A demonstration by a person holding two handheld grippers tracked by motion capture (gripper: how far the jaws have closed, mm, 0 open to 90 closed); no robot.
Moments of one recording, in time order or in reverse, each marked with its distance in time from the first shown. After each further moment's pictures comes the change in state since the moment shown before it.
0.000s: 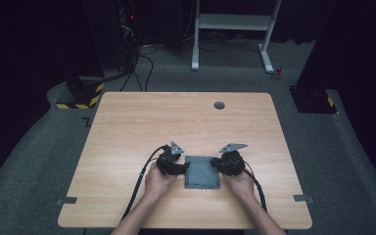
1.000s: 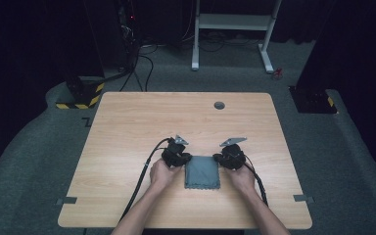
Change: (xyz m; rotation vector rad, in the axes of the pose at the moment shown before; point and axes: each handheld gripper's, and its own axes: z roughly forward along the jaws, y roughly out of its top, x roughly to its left) left arm 0.011 0.023 0.019 0.043 -0.145 -0.053; right arm -0.015 0.013 0.007 0.048 -0.047 0.008
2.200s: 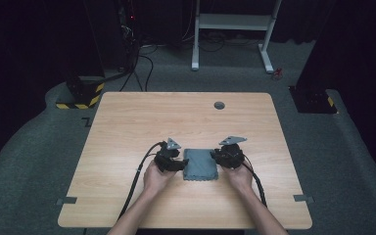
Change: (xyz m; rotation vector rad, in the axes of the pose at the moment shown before) left arm -0.002 -0.023 -0.022 -0.054 0.087 0.019; right arm 0.006 0.005 -0.002 -0.088 -0.044 -0.003
